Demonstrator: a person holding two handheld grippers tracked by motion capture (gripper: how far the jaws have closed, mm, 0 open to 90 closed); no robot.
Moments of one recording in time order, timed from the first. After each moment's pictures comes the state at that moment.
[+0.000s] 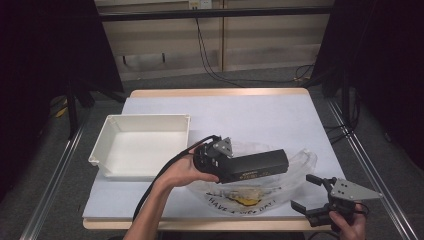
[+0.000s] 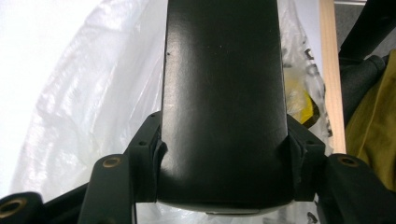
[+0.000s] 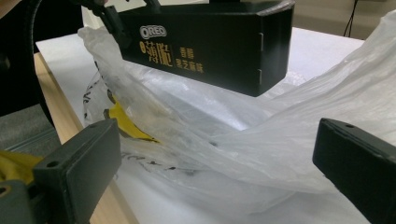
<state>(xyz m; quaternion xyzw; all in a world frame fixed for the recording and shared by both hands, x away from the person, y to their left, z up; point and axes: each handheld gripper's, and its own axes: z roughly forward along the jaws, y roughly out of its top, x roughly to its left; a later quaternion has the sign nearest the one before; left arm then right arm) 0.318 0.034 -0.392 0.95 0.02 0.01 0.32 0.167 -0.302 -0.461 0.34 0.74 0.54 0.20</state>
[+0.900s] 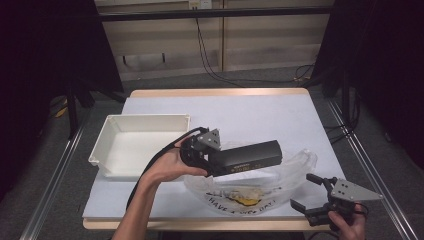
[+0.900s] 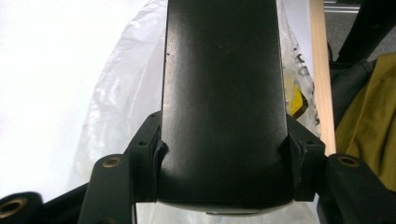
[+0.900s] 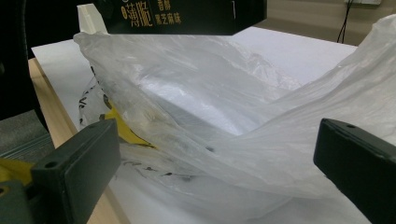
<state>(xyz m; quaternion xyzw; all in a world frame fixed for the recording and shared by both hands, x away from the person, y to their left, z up) 0.325 0.066 -0.364 0.94 0.02 0.02 0.34 0.167 -0.301 -0.463 0.34 0.74 0.55 0.21</state>
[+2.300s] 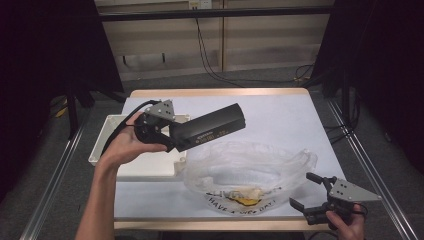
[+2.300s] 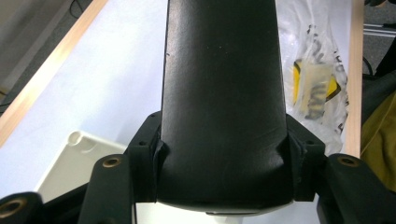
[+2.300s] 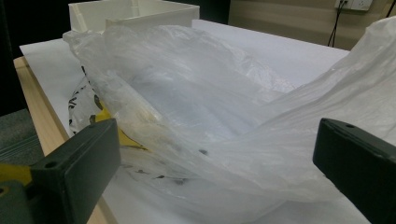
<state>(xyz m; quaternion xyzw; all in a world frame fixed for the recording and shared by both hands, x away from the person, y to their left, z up) 0.355 0.161 -0.301 0.93 0.09 0.08 0.36 0.168 -0.299 -0.464 0.34 0.74 0.54 0.22</state>
